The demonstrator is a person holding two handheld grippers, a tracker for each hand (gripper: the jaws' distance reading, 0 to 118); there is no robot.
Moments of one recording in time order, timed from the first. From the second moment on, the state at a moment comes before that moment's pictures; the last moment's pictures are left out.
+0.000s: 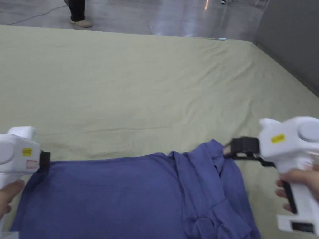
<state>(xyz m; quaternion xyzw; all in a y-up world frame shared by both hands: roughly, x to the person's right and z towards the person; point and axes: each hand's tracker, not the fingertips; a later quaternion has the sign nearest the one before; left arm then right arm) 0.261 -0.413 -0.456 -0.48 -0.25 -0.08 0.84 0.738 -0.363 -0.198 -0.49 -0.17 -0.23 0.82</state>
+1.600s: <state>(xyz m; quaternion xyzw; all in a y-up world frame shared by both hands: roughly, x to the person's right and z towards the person) 0.074 -0.393 -0.241 -0.55 -0.33 -0.13 0.75 0.576 -0.387 0.062 -0.55 -0.13 -0.13 0.81</state>
